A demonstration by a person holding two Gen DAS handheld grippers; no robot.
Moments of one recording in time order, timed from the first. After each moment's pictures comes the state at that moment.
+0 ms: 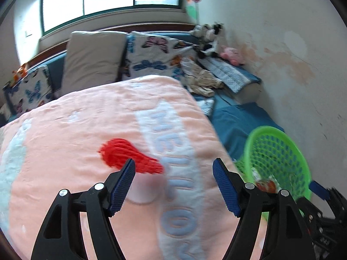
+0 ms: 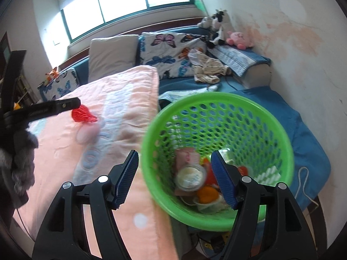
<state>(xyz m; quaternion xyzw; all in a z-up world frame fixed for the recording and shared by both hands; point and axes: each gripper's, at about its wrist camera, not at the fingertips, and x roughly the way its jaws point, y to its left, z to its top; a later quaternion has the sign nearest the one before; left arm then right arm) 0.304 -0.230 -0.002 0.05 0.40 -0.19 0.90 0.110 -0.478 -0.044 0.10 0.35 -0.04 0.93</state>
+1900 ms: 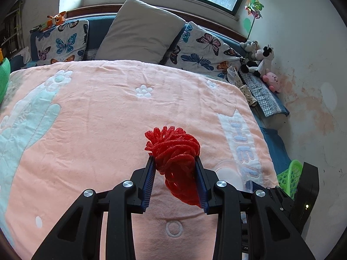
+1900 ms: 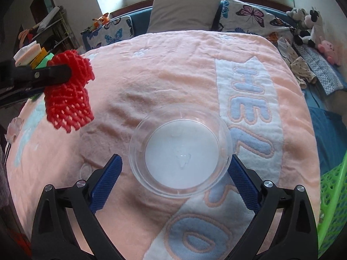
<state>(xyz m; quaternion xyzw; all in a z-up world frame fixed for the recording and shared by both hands) 0.360 -0.065 -0.020 -0.08 0.45 -0.12 0.88 0.296 -0.288 -0.105 0.02 0.44 0.15 0.88</state>
